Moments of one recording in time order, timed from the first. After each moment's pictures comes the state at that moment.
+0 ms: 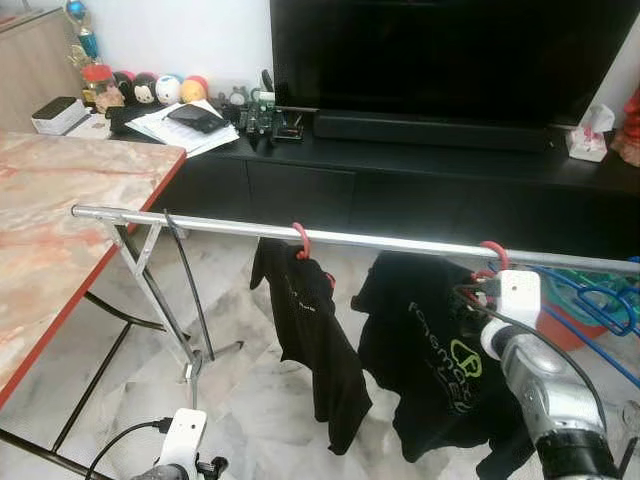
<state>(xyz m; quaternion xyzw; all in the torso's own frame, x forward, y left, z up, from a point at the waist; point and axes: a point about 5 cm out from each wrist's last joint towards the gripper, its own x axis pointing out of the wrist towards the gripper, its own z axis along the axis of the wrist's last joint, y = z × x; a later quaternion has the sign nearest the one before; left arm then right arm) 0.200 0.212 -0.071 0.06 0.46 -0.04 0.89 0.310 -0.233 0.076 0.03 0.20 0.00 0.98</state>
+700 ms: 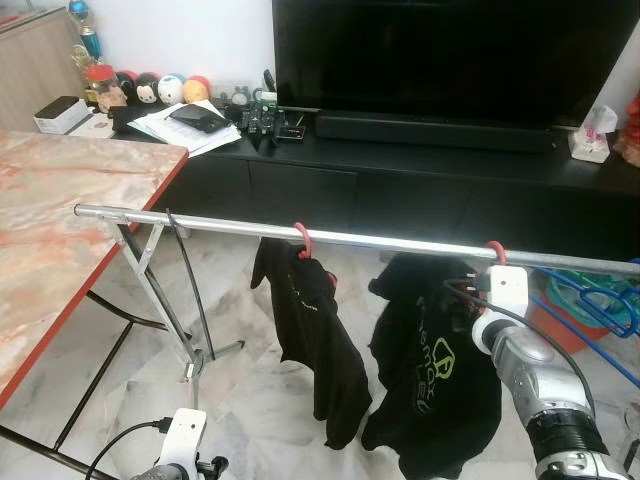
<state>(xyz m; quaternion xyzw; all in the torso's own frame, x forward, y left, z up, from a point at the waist) 0.200 0.212 -0.071 0.05 0.46 -0.04 0.89 0.318 -0.234 0.065 0.05 0.23 -0.03 0.97</state>
